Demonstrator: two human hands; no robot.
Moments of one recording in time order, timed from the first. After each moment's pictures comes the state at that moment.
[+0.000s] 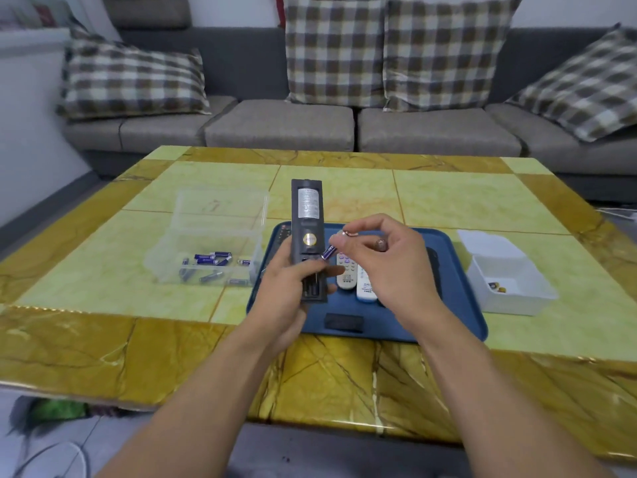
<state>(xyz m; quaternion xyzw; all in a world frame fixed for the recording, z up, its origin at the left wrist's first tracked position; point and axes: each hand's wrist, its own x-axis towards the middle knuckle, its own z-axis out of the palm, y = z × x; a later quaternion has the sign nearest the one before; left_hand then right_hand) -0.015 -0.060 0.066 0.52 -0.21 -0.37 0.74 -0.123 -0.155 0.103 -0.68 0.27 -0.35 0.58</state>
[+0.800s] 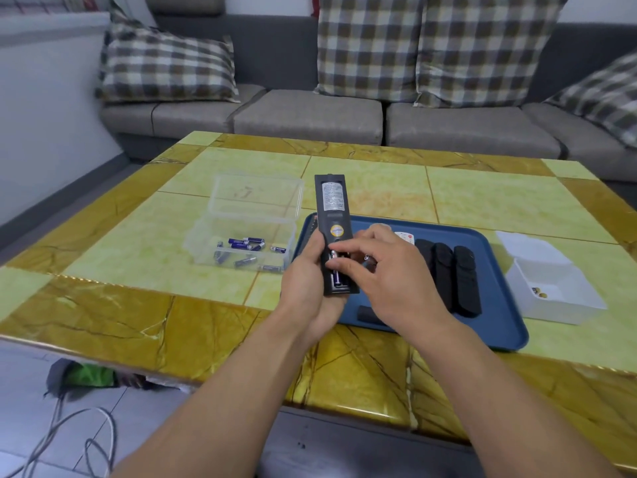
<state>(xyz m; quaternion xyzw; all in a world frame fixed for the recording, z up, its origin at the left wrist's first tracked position) -0.006 -0.048 0.064 0.37 0.00 -0.43 0.82 -0.096 -0.128 0.078 -0.87 0.18 -0.31 0.34</state>
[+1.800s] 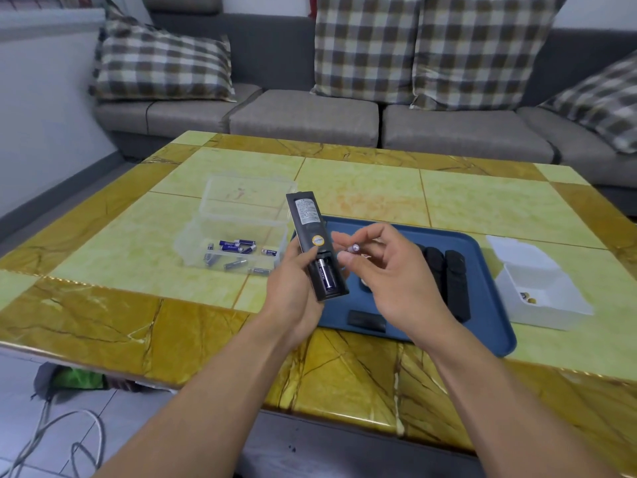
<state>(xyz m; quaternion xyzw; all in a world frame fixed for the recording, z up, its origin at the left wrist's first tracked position) 0.005 -0.050 0.050 0.44 -0.10 -0.40 0.80 -0.107 -0.134 0.090 -0.74 0.18 -0.27 0.59</state>
